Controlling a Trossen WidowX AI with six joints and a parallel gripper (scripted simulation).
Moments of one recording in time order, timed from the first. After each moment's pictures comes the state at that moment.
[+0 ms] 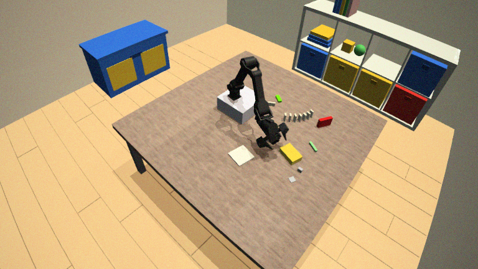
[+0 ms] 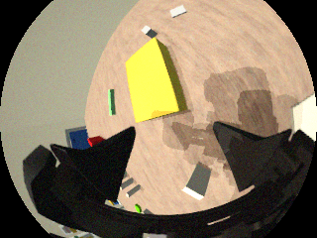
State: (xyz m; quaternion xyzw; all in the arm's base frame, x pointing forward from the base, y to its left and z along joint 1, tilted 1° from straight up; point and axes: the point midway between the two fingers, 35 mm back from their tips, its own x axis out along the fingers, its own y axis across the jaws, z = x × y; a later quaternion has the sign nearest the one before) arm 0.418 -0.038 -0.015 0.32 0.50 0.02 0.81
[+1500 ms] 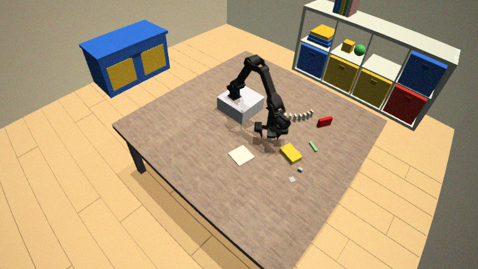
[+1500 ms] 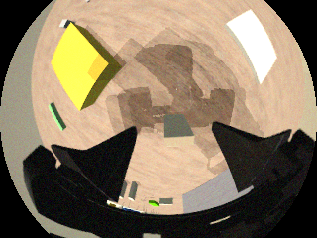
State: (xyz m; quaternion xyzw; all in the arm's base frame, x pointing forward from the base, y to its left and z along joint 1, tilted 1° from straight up) arm 0.358 -0.025 -0.019 0.27 0.64 -0.26 0.67
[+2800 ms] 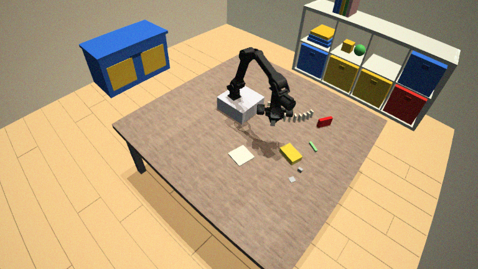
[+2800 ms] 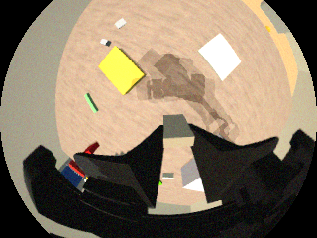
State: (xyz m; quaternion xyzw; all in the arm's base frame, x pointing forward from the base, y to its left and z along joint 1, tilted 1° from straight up) arm 0.355 -0.024 0.109 0.28 0.63 -0.26 0.68
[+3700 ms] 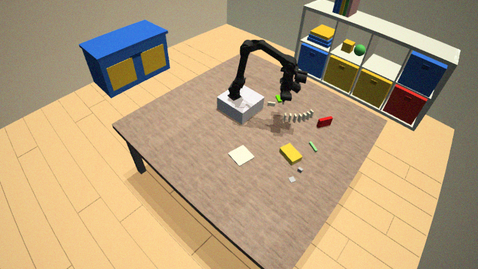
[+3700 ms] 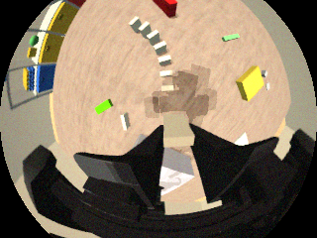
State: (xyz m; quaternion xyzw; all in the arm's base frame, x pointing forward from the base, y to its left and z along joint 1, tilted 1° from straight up) arm 0.265 0.160 0.111 -0.27 0.64 0.26 0.67
